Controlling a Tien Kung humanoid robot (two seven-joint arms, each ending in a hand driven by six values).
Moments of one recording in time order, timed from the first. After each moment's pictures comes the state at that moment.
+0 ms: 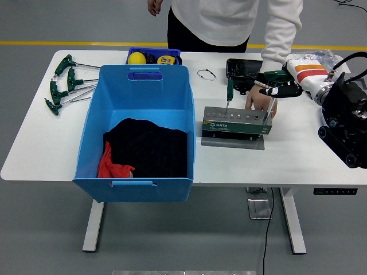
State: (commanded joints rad) left arm -0.01 0.10 -0.55 -0.18 0.10 0.43 0.03; right arm 0.92 -0.27 0.58 0.62 -1.85 -0.29 0.03
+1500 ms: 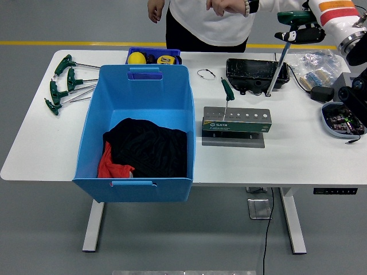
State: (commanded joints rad) left arm 0.00 0.10 -0.61 -0.18 0.17 0.43 0.04; right arm 1.06 -0.41 0.67 0.85 -1.92 -0.31 -0.06
